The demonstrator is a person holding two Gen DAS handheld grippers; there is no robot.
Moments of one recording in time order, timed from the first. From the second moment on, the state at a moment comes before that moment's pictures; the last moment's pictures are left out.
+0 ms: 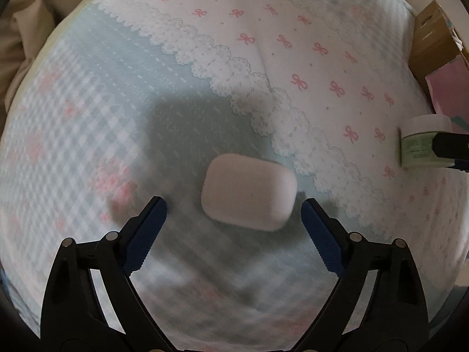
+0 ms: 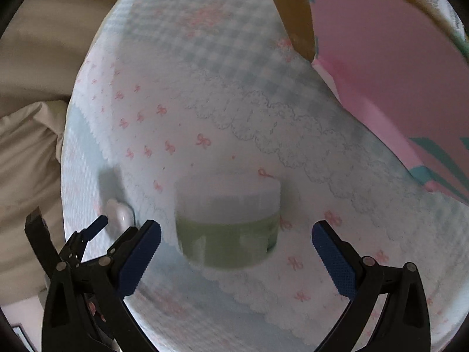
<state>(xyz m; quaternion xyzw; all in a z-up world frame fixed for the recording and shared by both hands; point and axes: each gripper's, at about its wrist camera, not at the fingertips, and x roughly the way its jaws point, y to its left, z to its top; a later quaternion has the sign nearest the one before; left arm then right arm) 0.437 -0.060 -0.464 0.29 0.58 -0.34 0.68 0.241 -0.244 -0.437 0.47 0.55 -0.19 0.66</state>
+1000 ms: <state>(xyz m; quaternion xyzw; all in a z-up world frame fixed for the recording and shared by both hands) 0.393 -0.048 -0.403 0.25 0.56 -0.32 0.72 0.246 -0.225 -0.407 0.42 0.55 -0.16 0.71</state>
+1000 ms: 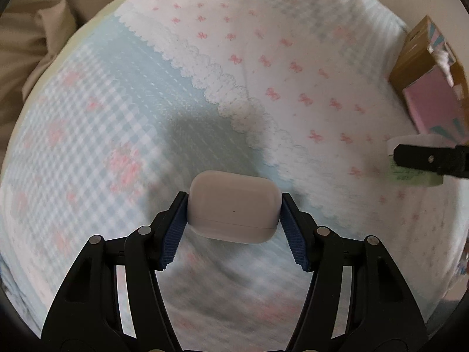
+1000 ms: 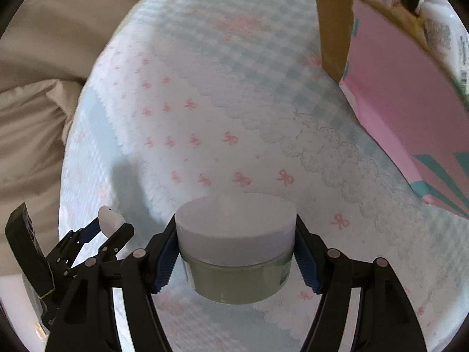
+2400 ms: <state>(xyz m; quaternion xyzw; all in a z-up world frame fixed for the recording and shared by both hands) 0.208 -0.292 -0.252 0.14 0.56 -0.30 0.76 0.095 -0.510 -0.233 0.28 0.54 -0.13 0.78</state>
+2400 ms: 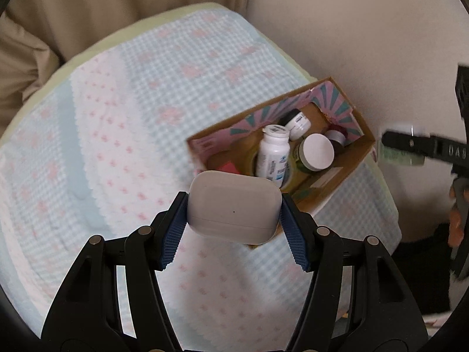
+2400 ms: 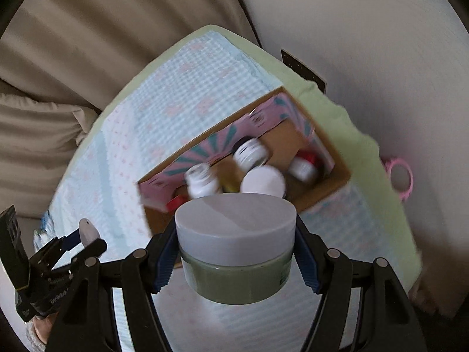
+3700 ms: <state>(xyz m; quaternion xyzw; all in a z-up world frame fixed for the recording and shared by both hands) 0.211 -0.338 -0.328 0.14 0.60 -0.23 0.76 0.155 -0.536 -0.284 0.05 0.54 -0.06 0.84</state>
